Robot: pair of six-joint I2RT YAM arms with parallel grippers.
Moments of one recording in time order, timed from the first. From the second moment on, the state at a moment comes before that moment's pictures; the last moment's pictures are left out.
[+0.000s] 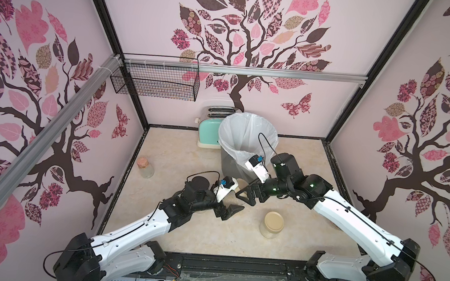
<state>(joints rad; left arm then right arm) -0.79 1.04 0.64 0.04 0.38 0.06 0.72 1.27 1.24 -0.71 -0.45 0.21</state>
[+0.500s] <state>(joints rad) -0.79 1.04 0.64 0.06 0.39 0.06 0.72 1.27 1.24 -0.69 -0.51 0.22</state>
